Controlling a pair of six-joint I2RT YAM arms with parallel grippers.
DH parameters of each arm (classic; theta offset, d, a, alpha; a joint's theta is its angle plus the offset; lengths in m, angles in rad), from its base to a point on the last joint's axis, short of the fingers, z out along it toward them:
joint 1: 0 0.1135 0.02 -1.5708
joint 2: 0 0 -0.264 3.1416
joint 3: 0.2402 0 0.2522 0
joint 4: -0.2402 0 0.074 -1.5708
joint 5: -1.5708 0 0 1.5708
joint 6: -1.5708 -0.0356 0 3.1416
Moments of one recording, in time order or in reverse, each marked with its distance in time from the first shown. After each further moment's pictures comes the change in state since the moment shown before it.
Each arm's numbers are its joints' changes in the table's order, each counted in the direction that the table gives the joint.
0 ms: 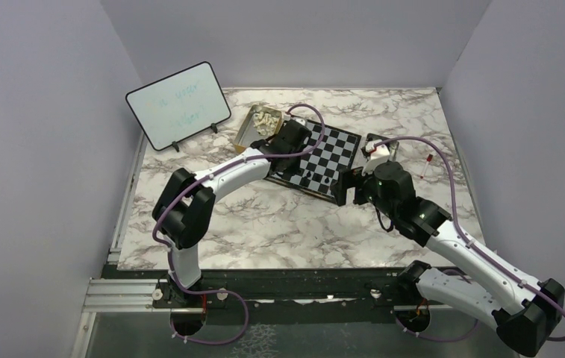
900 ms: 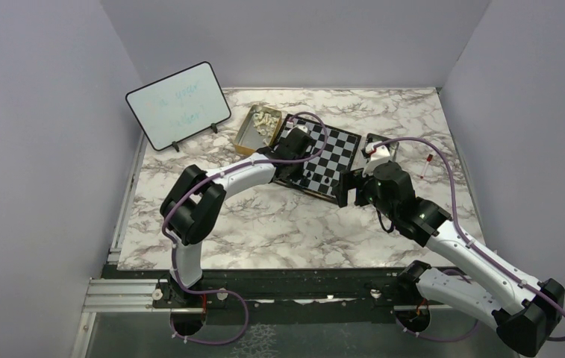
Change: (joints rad) left arm -0.017 0.054 -0.061 0.114 0.008 0.036; right arm 0.000 -0.004 -0.001 -0.039 -0.027 0.000
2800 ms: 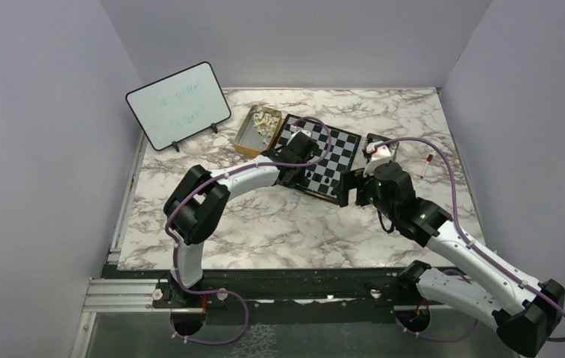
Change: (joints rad) left arm -0.029 0.024 0.000 -0.013 0.043 -0.012; right arm 0.000 -0.003 0.000 -0.005 -0.018 0.003
